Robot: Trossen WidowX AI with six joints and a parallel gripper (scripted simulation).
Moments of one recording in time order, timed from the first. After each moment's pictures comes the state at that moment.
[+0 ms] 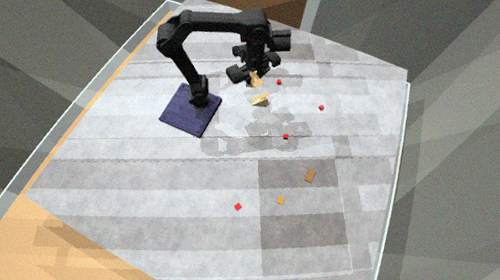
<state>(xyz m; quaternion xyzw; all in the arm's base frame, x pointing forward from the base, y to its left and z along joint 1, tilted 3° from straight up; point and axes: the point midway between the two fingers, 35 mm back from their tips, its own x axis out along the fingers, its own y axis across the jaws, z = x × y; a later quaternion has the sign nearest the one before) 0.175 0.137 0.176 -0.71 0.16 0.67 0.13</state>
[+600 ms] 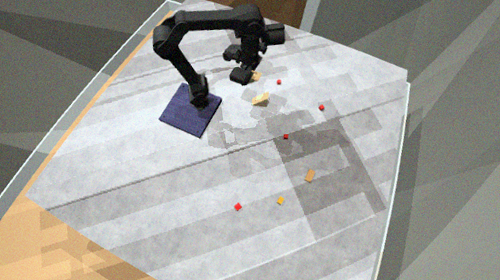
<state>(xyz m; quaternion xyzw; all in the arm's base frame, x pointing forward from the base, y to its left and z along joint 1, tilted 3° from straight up) 0.152 0.142 0.177 -0.72 -0.05 0.69 -0.09</state>
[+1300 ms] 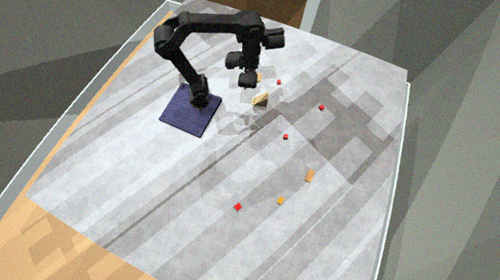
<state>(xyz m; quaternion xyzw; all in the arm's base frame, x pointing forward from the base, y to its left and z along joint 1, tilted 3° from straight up) 0.152 0.150 0.152 -0.70 -0.15 0.68 -0.19</state>
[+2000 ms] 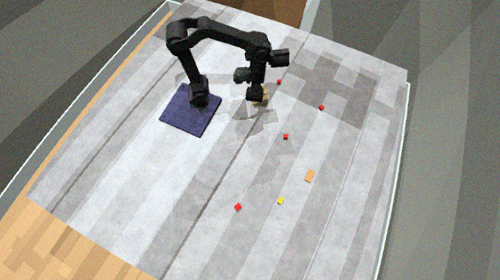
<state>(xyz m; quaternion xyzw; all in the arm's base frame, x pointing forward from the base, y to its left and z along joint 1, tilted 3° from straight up) 0.179 0.157 0.080 -0.69 -0.15 0.68 -0.19</state>
